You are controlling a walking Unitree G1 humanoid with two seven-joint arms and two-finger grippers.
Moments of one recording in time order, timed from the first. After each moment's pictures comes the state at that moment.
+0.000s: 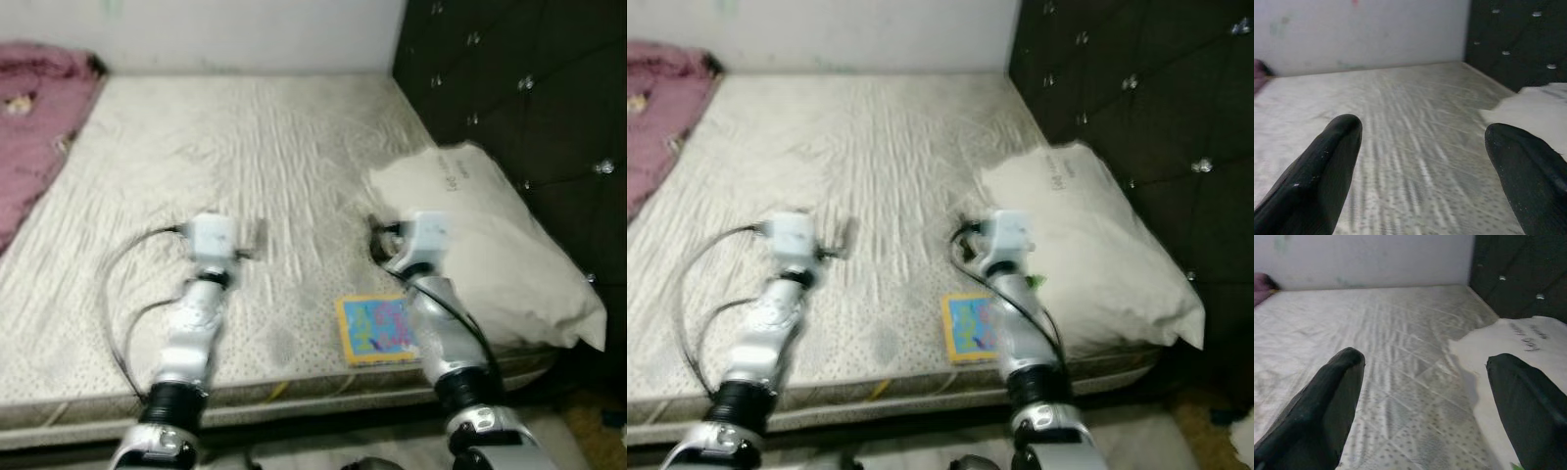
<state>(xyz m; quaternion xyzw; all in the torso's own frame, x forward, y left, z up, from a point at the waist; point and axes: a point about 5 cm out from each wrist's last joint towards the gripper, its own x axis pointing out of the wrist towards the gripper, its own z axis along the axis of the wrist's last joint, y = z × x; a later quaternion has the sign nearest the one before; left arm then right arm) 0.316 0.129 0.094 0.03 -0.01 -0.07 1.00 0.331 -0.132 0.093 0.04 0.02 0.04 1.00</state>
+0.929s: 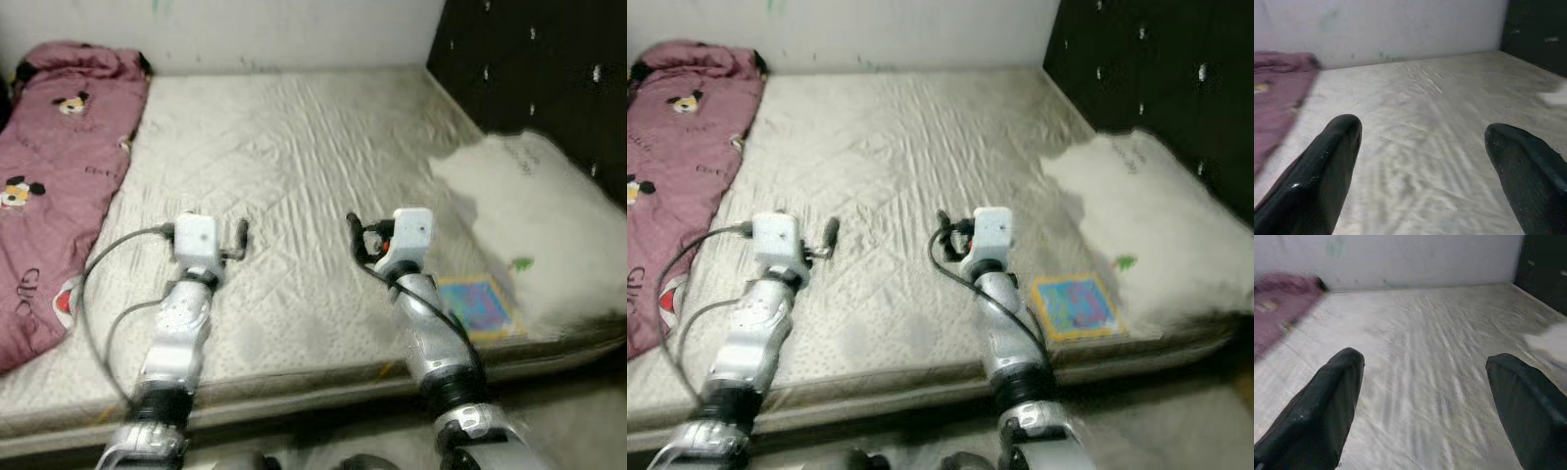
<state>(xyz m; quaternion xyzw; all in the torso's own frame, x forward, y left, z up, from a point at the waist) 0.318 0.132 0.094 0.03 -0.01 -0.06 1.00 0.329 -0.124 0.090 0.03 0.02 0.06 1.00</state>
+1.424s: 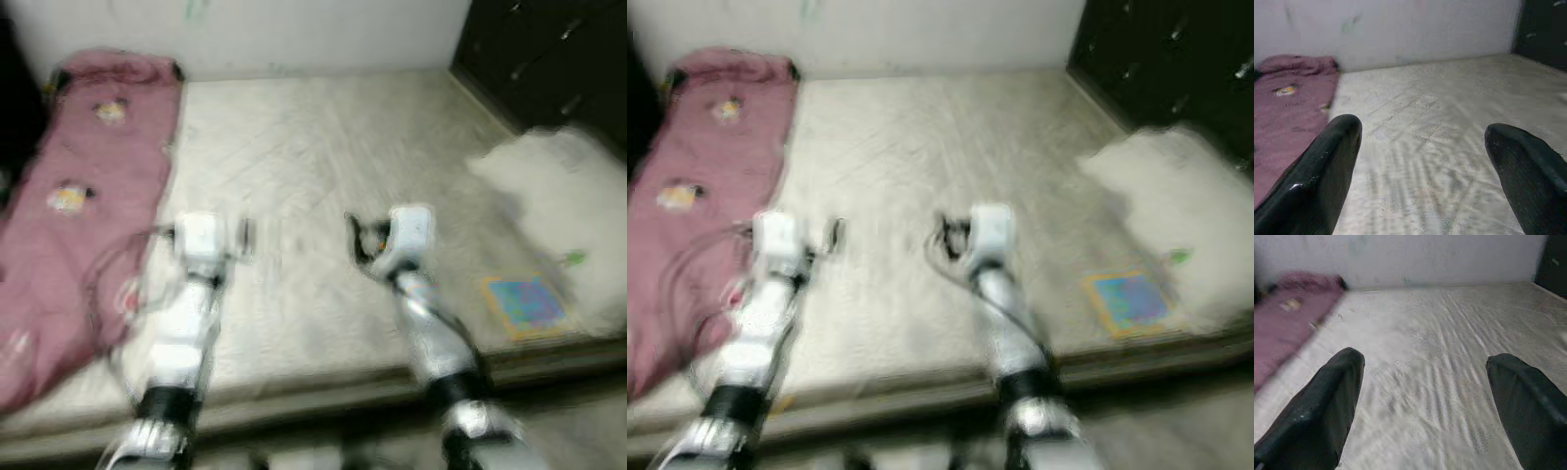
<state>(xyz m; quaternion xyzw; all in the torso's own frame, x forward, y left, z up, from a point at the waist) 0.318 0.133 0.094 0.03 -0.01 -0.05 1.00 0.330 -0.122 0.089 0.03 0.02 0.06 1.00</state>
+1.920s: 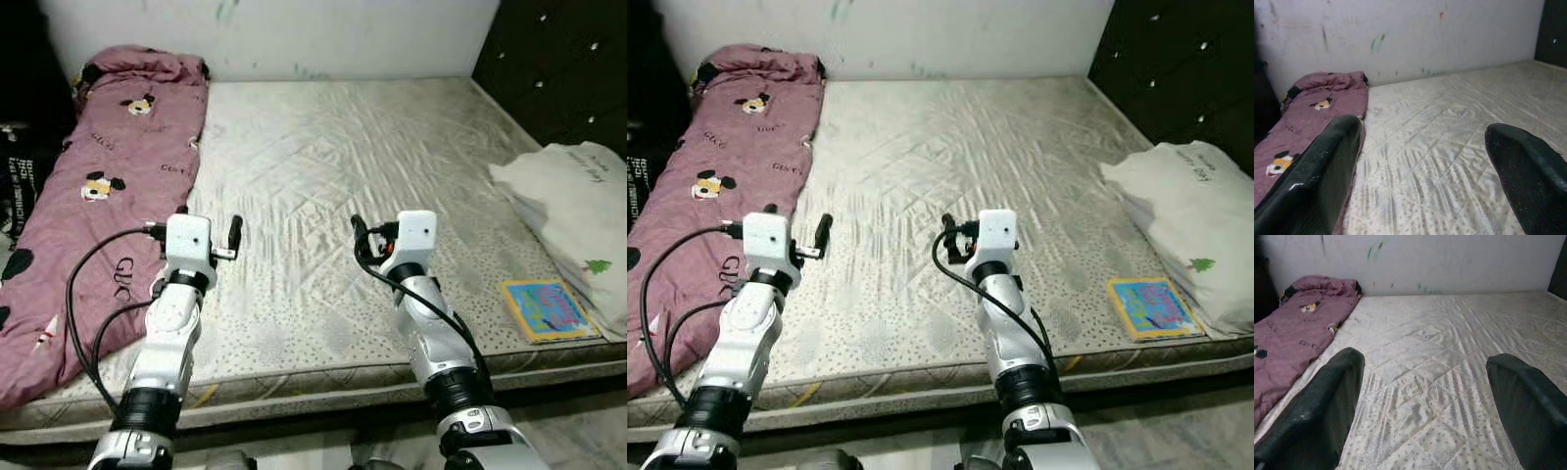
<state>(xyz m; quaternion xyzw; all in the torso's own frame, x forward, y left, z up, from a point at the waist) 0.308 0.168 0.099 0.08 -0.04 -0.02 1.00 0.332 -0.116 0.102 0.04 -0.01 0.07 1.00</state>
